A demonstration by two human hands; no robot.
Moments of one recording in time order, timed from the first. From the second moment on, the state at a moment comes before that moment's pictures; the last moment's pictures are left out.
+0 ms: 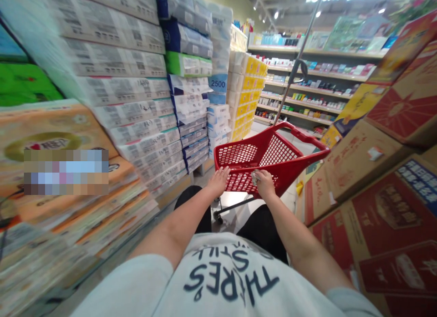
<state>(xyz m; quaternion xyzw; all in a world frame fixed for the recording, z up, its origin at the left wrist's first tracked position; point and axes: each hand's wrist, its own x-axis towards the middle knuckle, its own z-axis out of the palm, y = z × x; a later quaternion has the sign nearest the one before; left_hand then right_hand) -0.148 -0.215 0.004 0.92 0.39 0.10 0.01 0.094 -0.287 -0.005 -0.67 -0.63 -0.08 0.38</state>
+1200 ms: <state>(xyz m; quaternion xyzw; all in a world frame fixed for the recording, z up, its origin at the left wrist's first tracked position) -0.147 -0.217 0.000 0.91 0.39 0.12 0.03 0.027 -0.269 0.003 -0.60 -0.76 -0.06 0.26</state>
